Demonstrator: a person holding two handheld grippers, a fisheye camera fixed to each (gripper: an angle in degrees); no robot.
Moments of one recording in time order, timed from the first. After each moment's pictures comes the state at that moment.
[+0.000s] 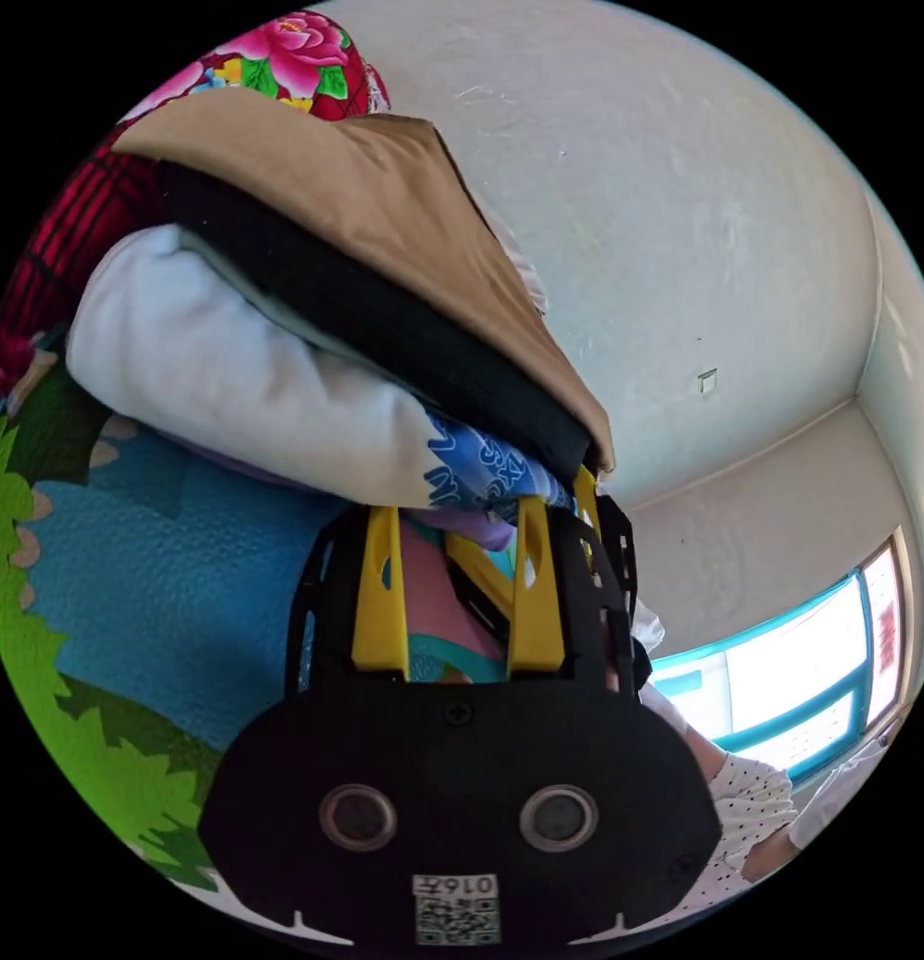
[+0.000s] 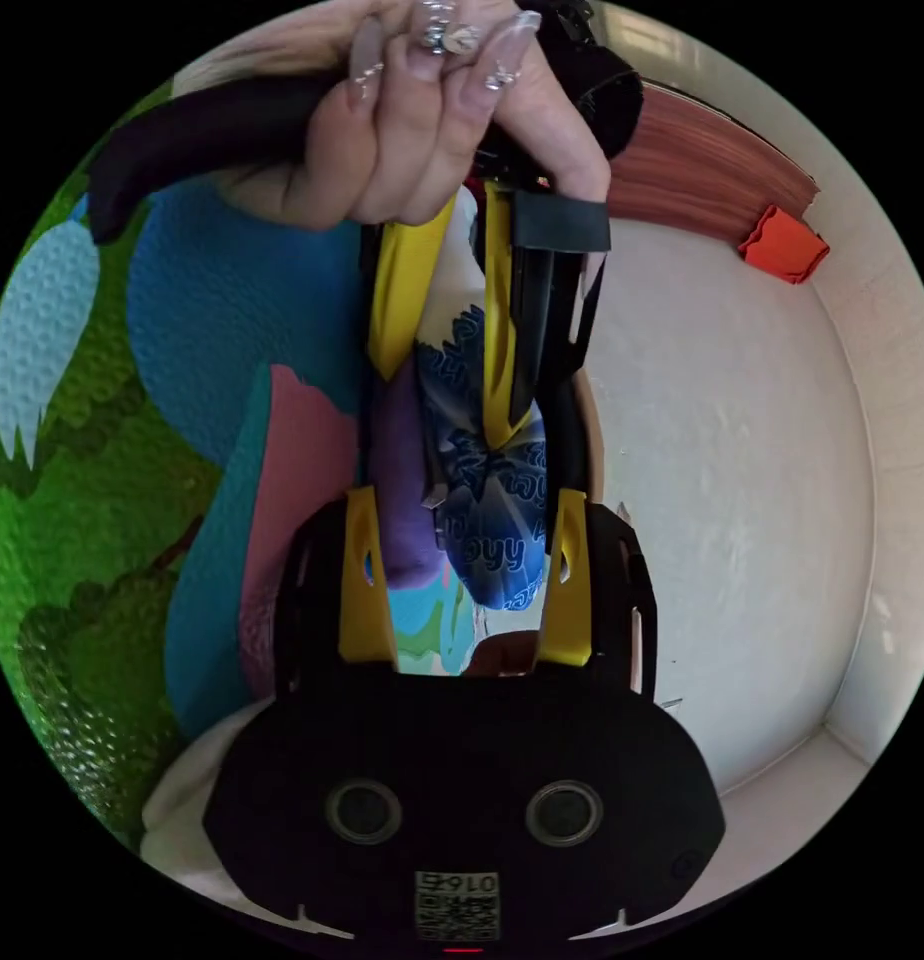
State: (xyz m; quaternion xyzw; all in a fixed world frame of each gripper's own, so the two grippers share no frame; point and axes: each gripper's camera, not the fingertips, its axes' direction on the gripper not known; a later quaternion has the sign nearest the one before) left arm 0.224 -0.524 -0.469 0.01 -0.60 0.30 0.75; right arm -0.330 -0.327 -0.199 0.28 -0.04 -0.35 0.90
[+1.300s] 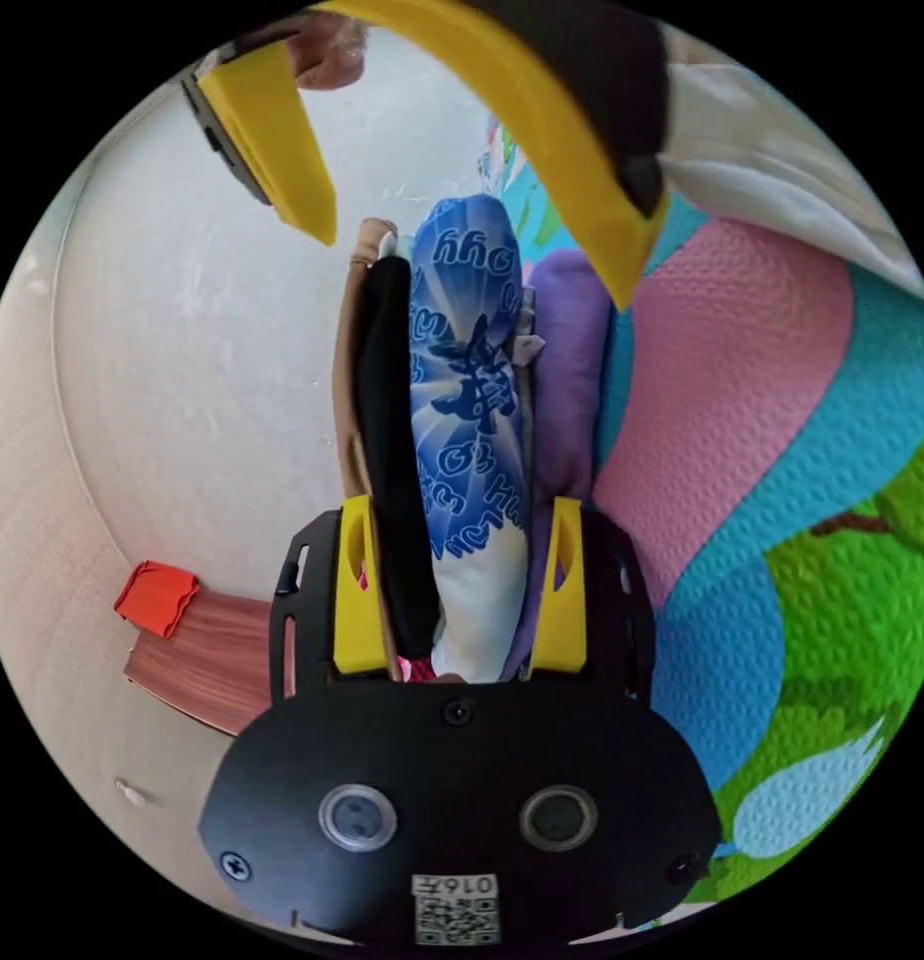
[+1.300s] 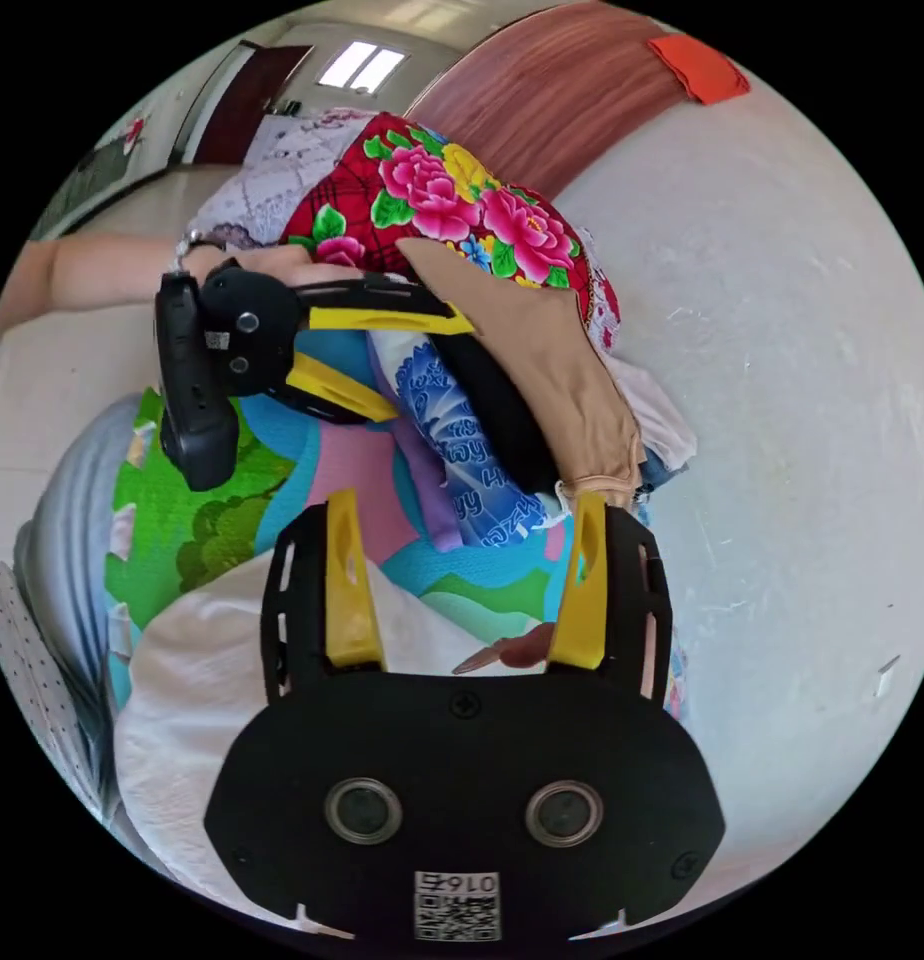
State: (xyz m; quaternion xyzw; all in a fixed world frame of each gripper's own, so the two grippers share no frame) left arm -0.048 -0.324 -0.073 -0.18 -0.71 0.63 -0.26; right arm -0.167 -0.455 -0.207 0.21 -0.35 -0.29 0.87
